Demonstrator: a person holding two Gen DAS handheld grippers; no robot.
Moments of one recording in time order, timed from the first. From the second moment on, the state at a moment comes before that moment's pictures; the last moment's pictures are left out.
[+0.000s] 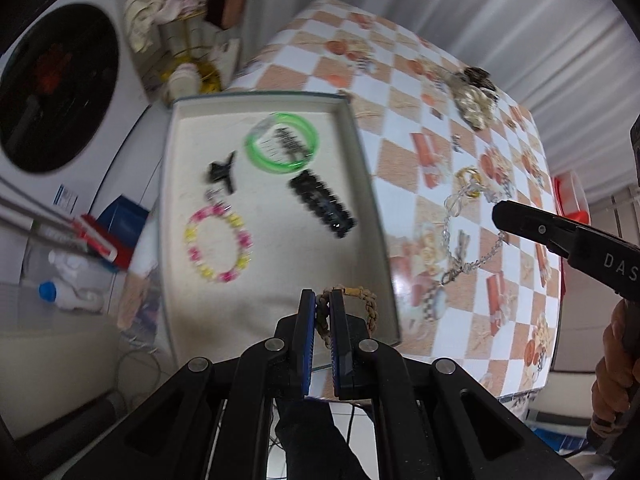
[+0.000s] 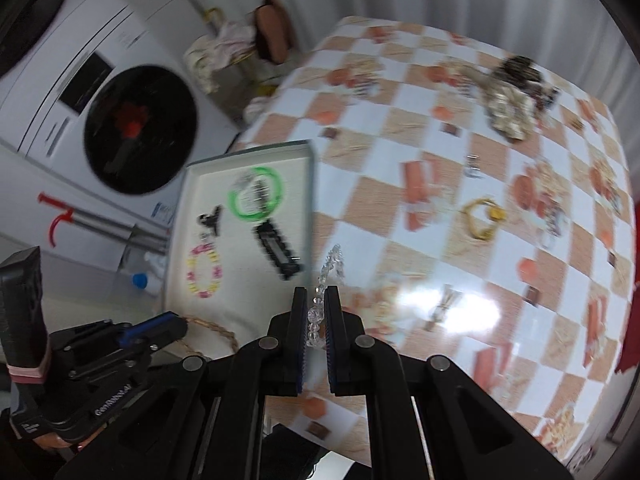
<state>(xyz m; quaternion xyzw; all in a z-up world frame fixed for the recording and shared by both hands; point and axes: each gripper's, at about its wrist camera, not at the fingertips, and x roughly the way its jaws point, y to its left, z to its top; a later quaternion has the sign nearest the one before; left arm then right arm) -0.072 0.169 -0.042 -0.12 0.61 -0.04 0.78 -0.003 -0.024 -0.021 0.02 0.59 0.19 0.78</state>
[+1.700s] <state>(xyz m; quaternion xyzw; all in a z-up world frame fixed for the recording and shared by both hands) -0.064 0.193 -0.126 -0.04 0.64 0.06 0.76 0.038 0.075 -0.140 0.01 0.67 0.23 0.70</state>
